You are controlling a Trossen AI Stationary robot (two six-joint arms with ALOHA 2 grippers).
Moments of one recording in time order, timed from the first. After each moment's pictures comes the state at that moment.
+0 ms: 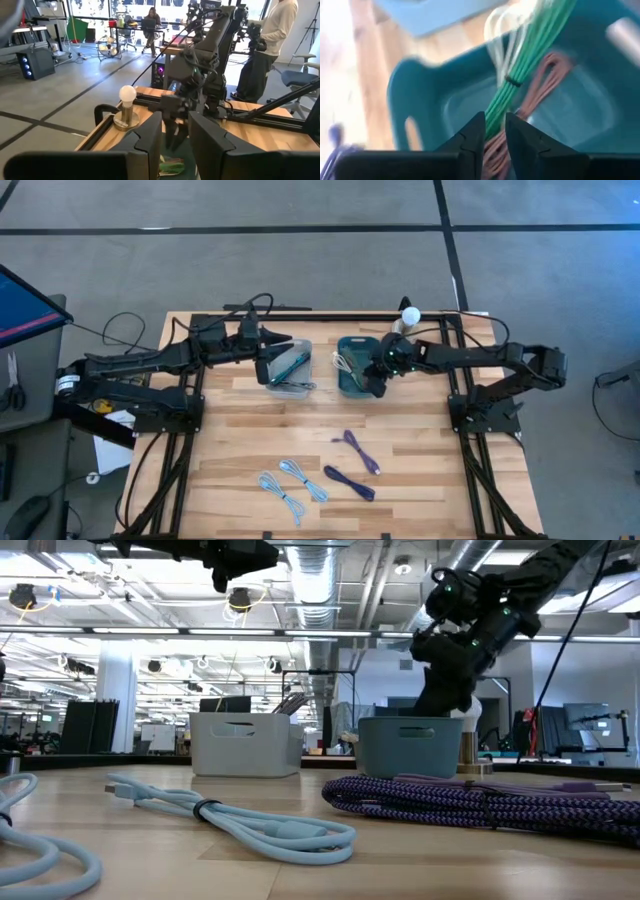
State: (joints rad) left arm 0.24 0.85 0.77 0.19 0.03 0.00; right arm -0.37 1.35 0.67 -0.12 -0.08 0.15
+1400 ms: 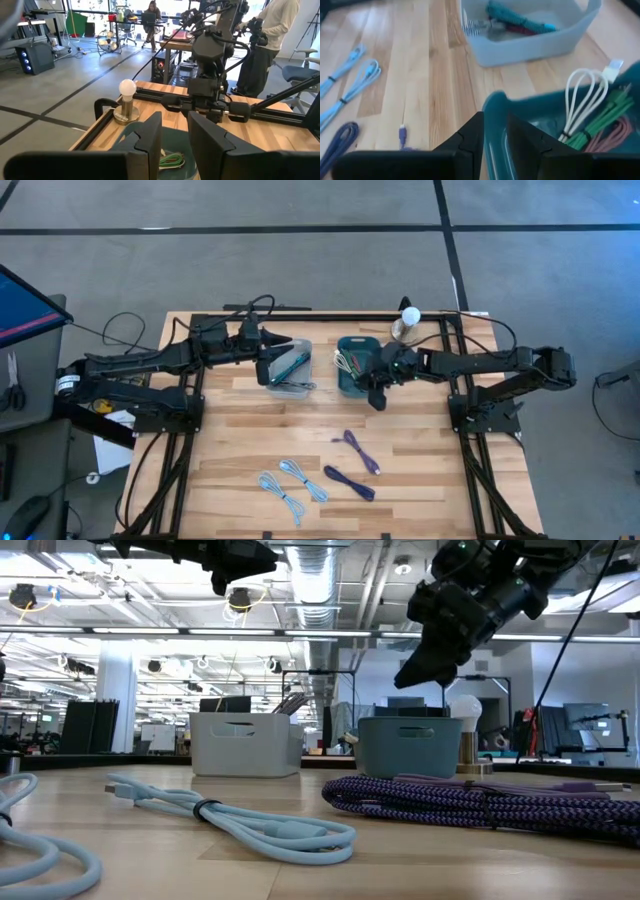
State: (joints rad) left arm 0.24 0.85 0.77 0.16 0.03 0.00; right arm -0.20 1.29 0.68 -0.03 -0.13 0.10
